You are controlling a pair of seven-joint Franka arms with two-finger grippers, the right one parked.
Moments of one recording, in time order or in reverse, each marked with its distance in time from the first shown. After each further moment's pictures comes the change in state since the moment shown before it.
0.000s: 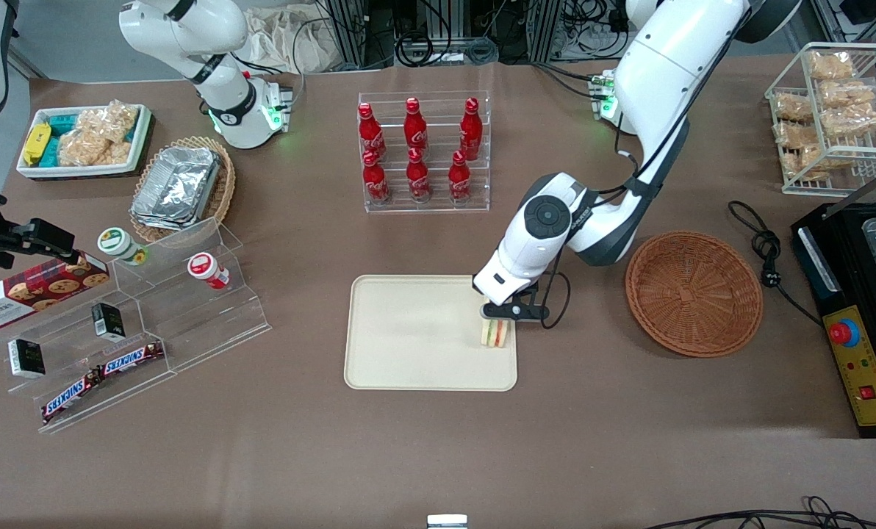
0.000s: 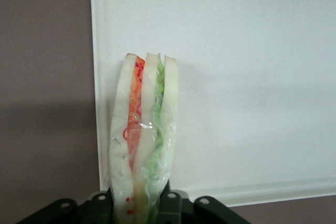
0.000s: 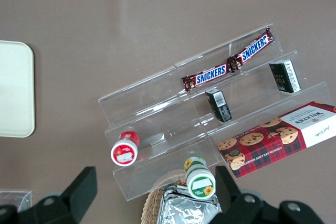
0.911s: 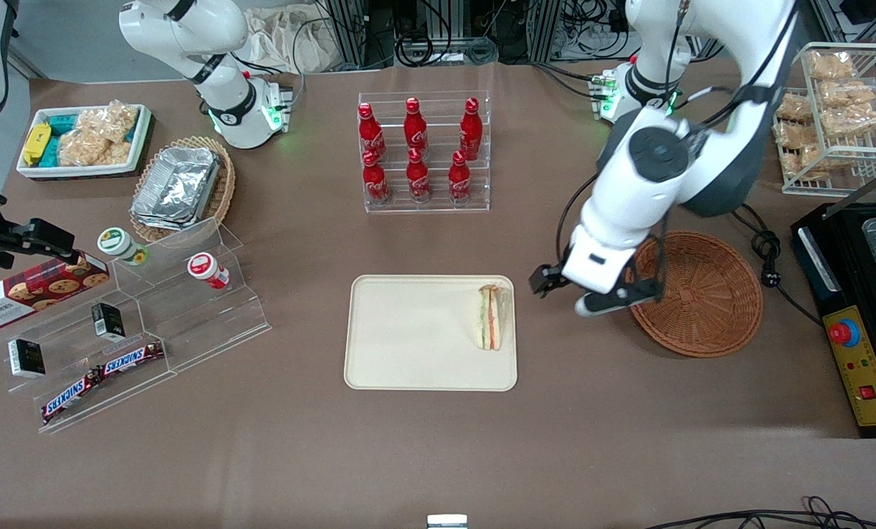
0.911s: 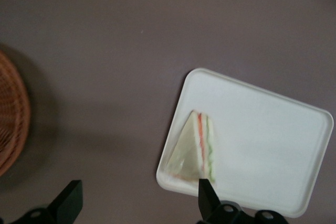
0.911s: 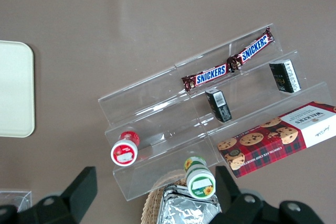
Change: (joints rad) arm 0.167 -0.382 0.016 0.041 -0.117 -0.395 -0.083
